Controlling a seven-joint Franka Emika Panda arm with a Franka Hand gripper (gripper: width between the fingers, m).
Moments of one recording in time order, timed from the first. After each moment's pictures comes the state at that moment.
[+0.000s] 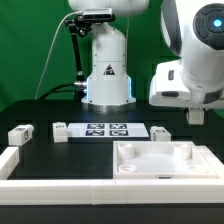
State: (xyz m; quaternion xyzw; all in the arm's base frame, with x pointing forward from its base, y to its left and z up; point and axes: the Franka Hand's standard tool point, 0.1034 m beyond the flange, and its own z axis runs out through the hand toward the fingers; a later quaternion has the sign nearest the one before) arm 0.411 0.178 0.064 -0.92 0.10 0.37 0.05
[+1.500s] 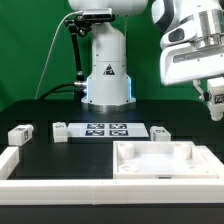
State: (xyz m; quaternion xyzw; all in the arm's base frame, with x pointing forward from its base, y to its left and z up) arm 0.468 0.185 0.114 -0.98 0.01 -0.16 0.08
